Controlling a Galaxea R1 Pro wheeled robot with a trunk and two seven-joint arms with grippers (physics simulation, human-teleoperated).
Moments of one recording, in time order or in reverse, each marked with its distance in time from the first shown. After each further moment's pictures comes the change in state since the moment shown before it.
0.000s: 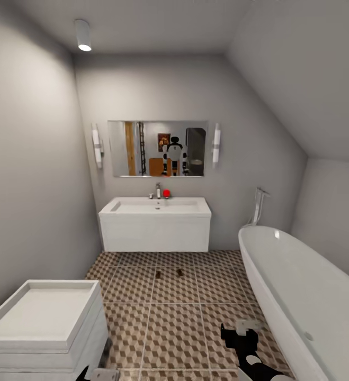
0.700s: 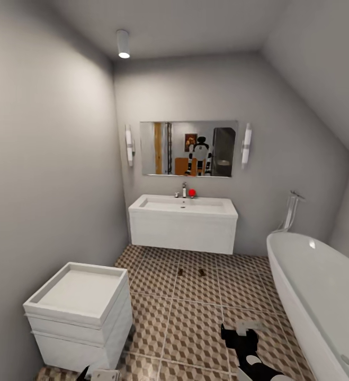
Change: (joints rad) left arm 0.001 -0.001 0.000 0.000 0.000 0.000 0.000; right arm 0.000 0.000 0.000 0.001 0.000 0.000 -0.002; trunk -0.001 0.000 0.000
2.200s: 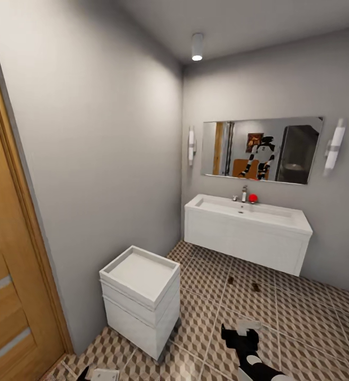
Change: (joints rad) left arm 0.000 -0.002 0.000 0.000 0.000 0.000 0.000; right arm 0.000 -0.002 -0.001 -0.001 0.001 0.000 0.000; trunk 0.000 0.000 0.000
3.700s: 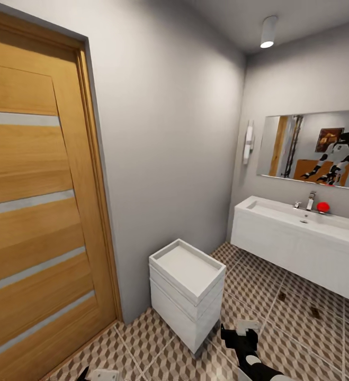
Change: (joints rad) left arm 0.000 0.000 0.000 0.000 0.000 0.000 0.000; right arm 0.000 0.004 0.001 0.000 0.000 0.000 0.000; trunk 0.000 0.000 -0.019
